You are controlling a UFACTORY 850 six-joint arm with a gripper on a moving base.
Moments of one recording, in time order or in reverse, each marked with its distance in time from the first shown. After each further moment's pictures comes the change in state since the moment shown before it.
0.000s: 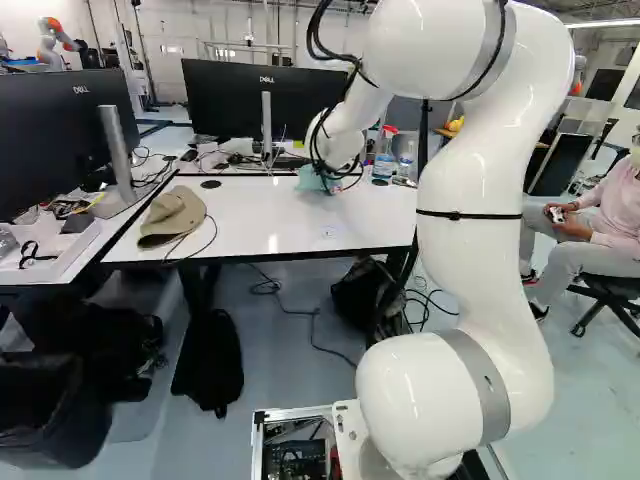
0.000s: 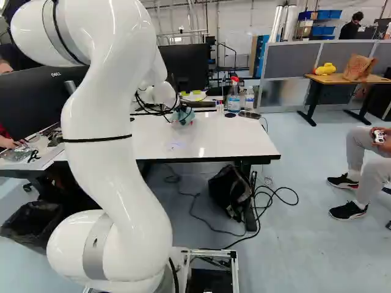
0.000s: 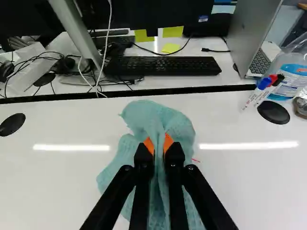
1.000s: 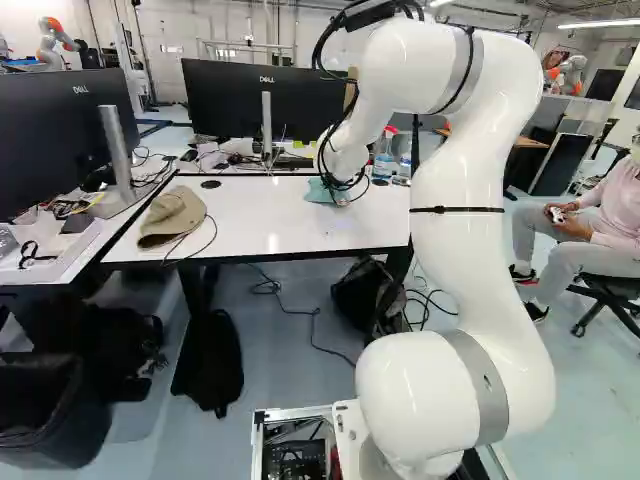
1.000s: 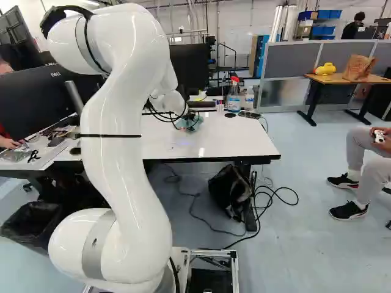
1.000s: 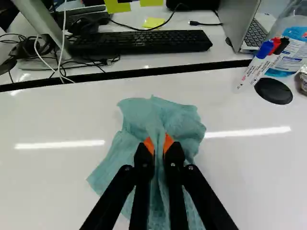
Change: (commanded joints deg) arm -2.5 -6.1 -2.2 0.0 -0.1 0.0
